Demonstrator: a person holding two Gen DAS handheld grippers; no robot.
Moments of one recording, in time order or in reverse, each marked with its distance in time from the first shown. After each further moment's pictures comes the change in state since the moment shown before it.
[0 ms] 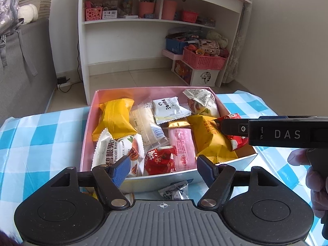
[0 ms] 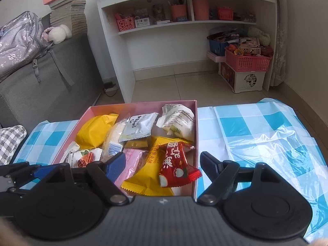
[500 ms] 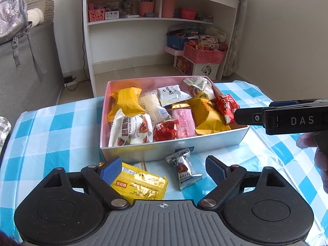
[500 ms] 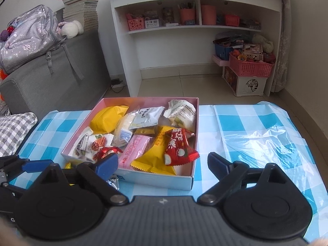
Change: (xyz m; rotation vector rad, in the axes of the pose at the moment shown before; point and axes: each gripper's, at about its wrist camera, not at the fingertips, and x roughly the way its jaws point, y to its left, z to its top) left arm -0.045 0.001 -0.028 0.039 0.020 0.034; right arm -0.035 0.007 -0.015 -0.068 0.003 0.014
